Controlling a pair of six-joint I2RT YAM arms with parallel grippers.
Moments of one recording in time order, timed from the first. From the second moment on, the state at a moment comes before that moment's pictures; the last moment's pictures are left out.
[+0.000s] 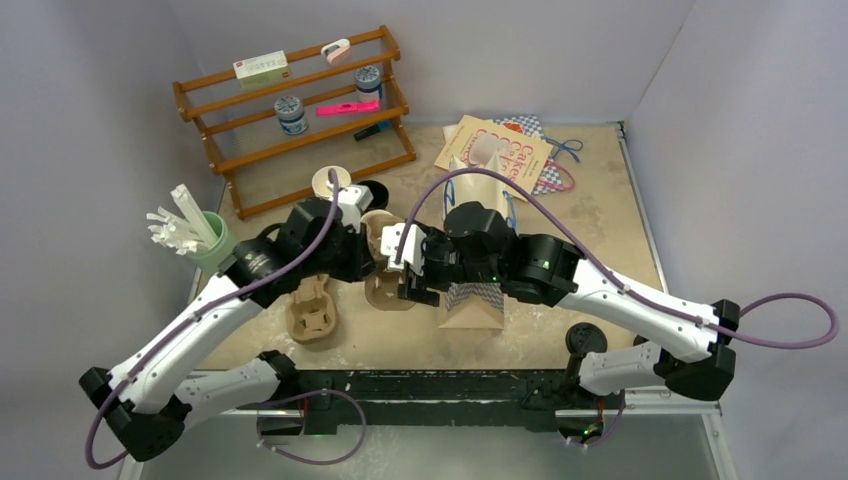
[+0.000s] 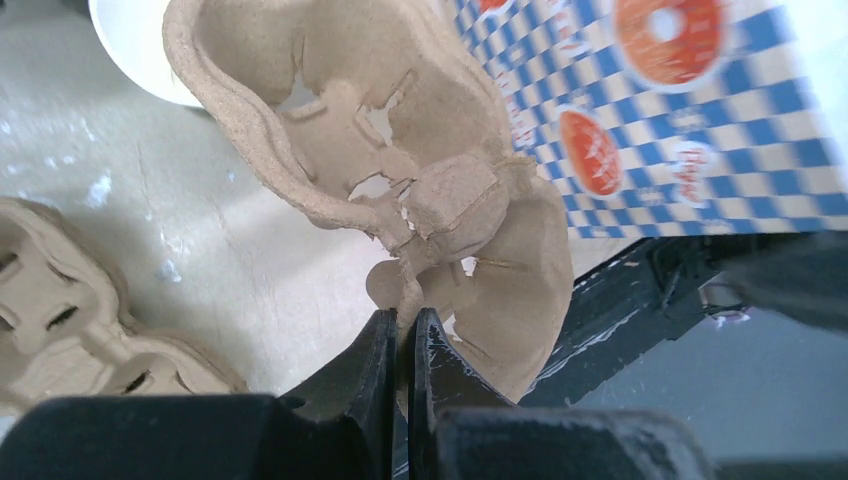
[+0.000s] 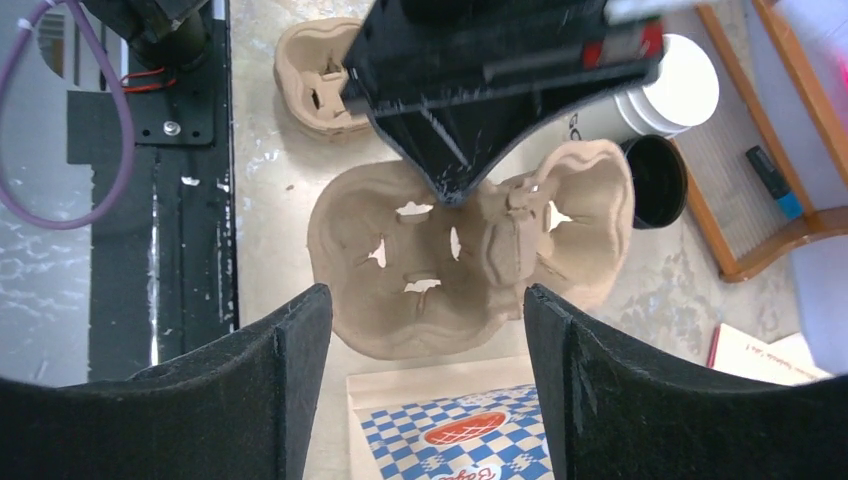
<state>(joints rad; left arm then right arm) -0.72 1.01 1.10 -0.85 0.04 -0.47 1.15 1.27 1.41 -0.64 -0.15 -0.39</state>
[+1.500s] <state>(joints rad) -0.72 0.89 1.36 -0.93 0.29 -0.24 1.09 1.33 1.50 -0.65 -0.13 -0.48</state>
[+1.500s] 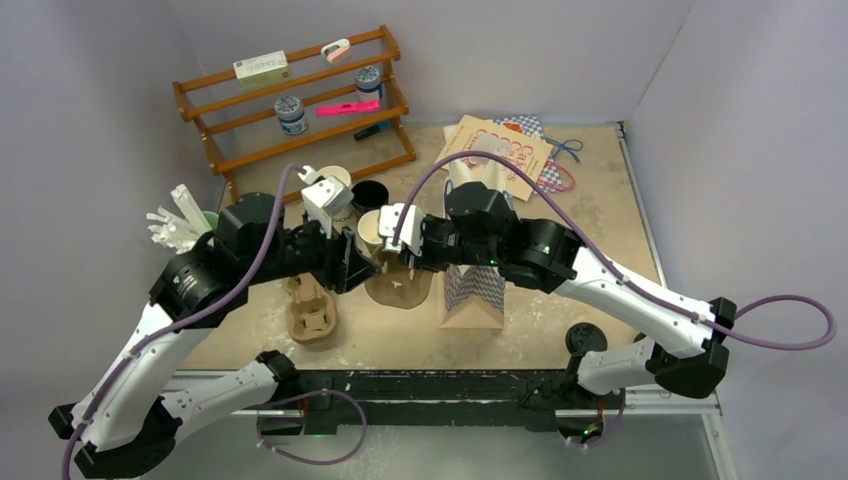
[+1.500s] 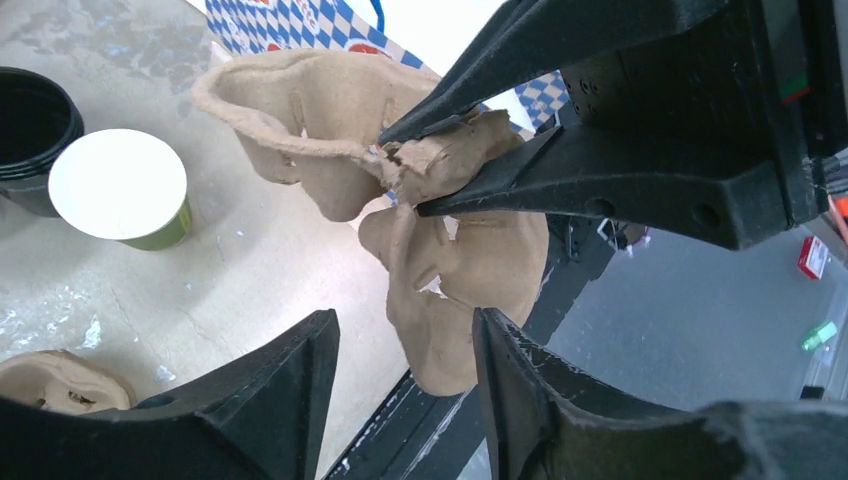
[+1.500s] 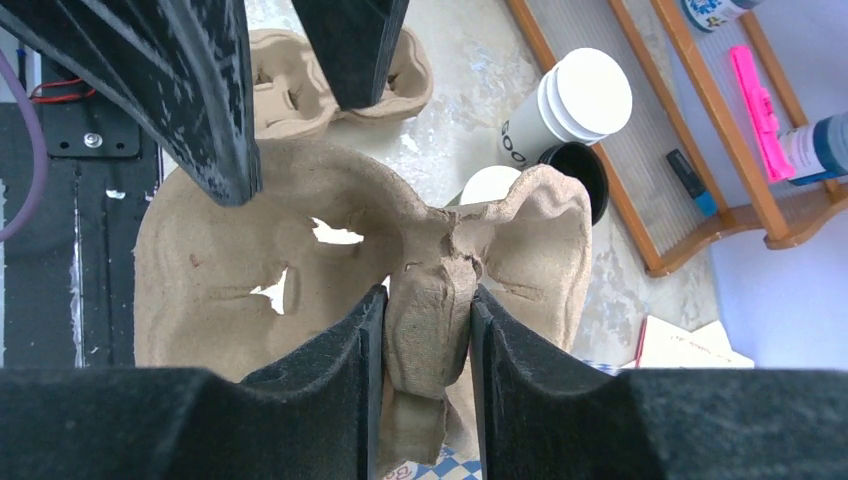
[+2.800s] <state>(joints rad) -0.79 1.38 1.49 -0.50 0.20 -0.52 0.95 0.91 1.51 -0.64 0.08 -0.50</state>
